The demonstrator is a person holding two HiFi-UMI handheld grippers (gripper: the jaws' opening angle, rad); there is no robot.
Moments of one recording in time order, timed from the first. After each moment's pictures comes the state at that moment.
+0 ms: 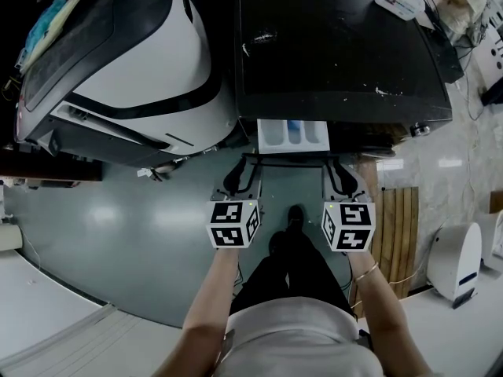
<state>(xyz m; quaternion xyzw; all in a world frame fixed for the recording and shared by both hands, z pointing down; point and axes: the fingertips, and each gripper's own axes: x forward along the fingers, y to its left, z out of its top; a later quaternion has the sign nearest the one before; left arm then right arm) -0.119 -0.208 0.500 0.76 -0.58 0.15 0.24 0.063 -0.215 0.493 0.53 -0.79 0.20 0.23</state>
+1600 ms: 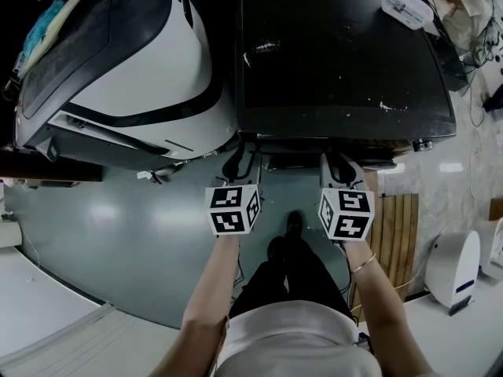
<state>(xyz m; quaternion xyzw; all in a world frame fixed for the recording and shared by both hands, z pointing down) -0.128 -0.269 0.499 0.75 -0.60 0.14 0.23 0.055 -0.276 0.490 0.54 -0.79 0.21 0.22</state>
